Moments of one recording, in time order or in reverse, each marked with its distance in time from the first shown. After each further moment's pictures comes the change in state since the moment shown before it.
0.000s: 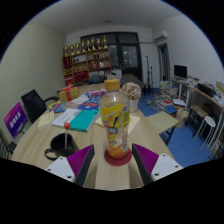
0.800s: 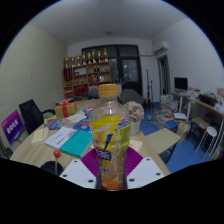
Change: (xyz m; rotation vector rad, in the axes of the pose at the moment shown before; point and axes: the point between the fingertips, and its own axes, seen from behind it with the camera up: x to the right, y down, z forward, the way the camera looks) arm 0.001 -0.087 0.075 0.161 0.011 -0.016
